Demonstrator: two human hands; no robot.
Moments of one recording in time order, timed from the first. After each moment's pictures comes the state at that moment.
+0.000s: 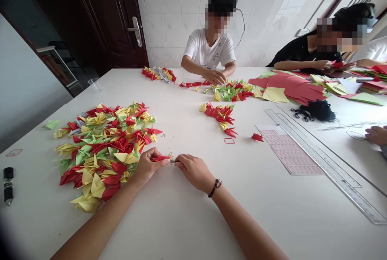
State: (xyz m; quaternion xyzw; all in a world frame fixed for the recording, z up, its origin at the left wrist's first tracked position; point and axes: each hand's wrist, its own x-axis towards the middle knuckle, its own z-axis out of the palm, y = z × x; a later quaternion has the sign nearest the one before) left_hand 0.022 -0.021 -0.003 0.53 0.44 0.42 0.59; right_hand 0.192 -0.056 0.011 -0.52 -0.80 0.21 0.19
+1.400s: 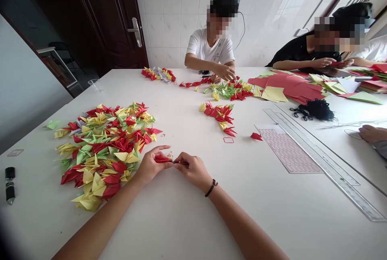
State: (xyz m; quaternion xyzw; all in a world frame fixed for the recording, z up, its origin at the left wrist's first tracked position) left_hand 0.024 -0.023 0.000 0.58 0.44 0.37 0.58; right_hand 0.189 -0.057 0.000 -0.56 -0.68 0.35 0.31
